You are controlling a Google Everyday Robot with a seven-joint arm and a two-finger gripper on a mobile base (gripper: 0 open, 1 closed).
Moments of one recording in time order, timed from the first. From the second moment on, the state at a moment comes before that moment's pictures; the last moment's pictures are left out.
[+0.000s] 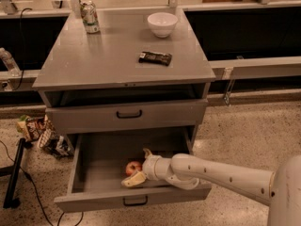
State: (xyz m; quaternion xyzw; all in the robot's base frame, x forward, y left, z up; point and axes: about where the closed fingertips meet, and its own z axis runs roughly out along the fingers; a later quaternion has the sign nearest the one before) arm 0.575 0.067 0.417 -0.42 0.76 0.28 0.42
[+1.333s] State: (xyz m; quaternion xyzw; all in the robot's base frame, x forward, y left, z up) arm 0.567 0.084 0.403 -0.43 0.74 0.31 0.42
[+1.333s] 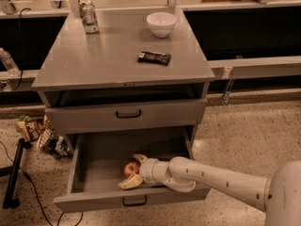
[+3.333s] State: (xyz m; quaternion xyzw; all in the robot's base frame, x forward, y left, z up) arm 0.624 0.078 0.470 -0.38 0.74 0.33 0.45
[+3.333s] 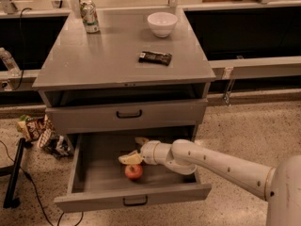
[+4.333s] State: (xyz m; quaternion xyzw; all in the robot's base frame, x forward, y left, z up) arm 0.611 0.072 0.412 -0.44 0.75 0.26 0.43
